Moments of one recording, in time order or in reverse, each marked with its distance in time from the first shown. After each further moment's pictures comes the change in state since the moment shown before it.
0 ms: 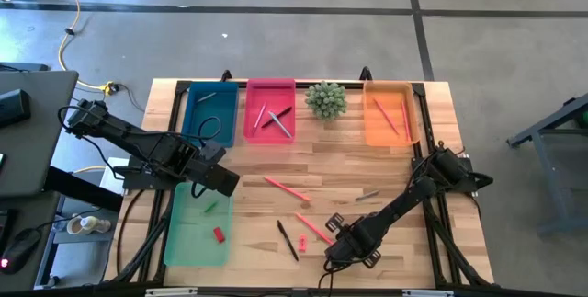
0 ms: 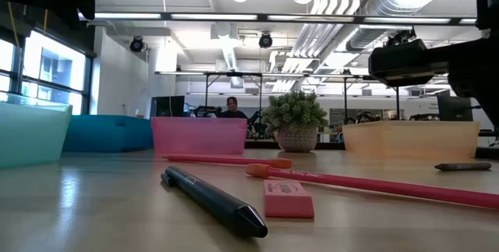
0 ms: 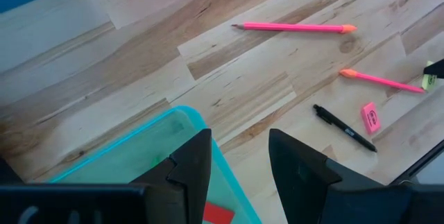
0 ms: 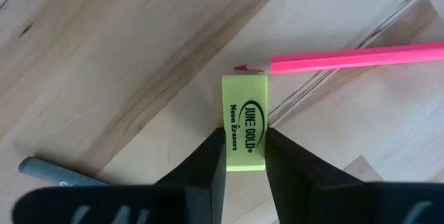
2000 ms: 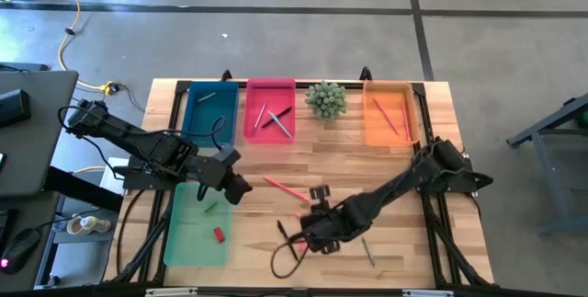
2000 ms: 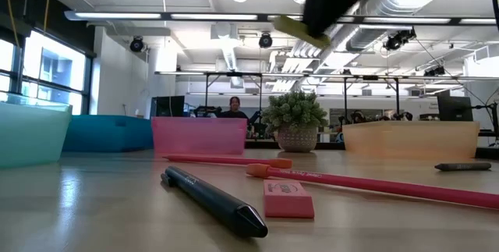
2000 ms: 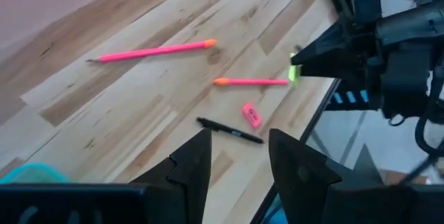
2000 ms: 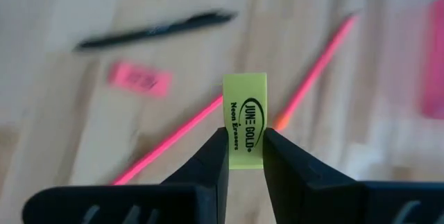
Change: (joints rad) left arm 0.000 0.000 0.000 0.397 0.015 0.211; right arm -0.124 -0.044 0.333 -0.110 0.347 0.362
